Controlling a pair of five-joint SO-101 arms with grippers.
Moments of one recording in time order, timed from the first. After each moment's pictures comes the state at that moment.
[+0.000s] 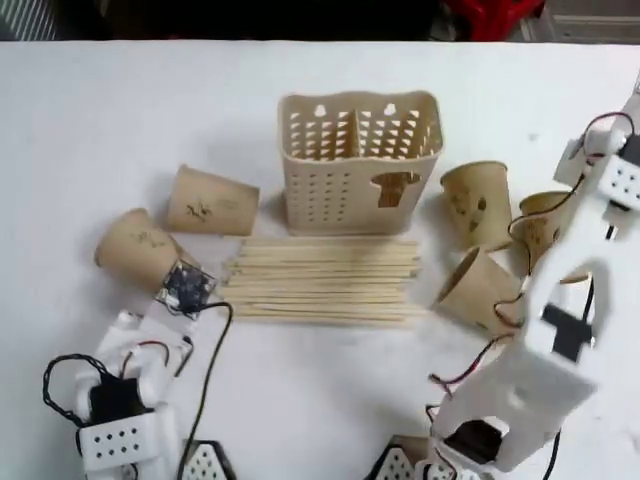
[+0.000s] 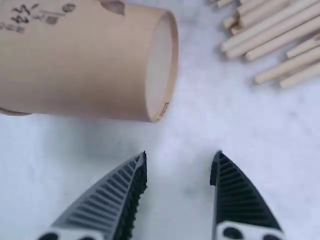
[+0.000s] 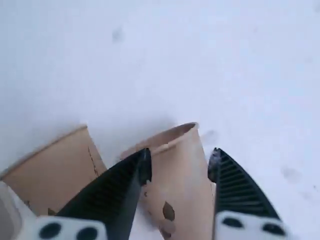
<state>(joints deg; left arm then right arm) -19.2 -95.0 97.6 65.2 -41.7 27.1 22.4 -27.3 72.0 4.5</state>
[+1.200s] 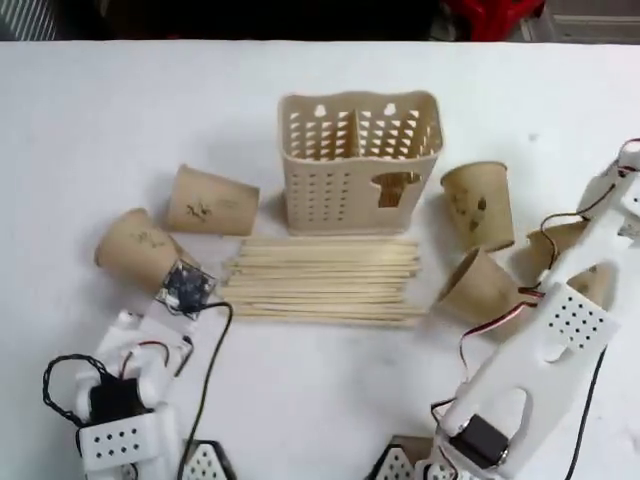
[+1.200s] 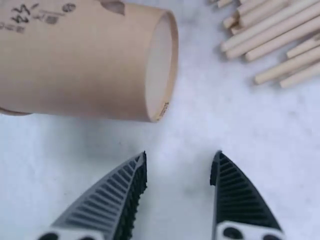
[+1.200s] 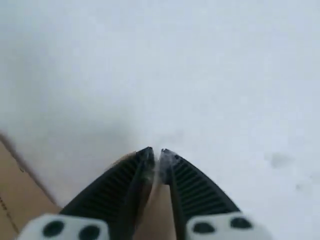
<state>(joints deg) -19.2 -95.0 97.6 65.2 -41.7 35.6 62.8 -81.8 97.9 8.8</state>
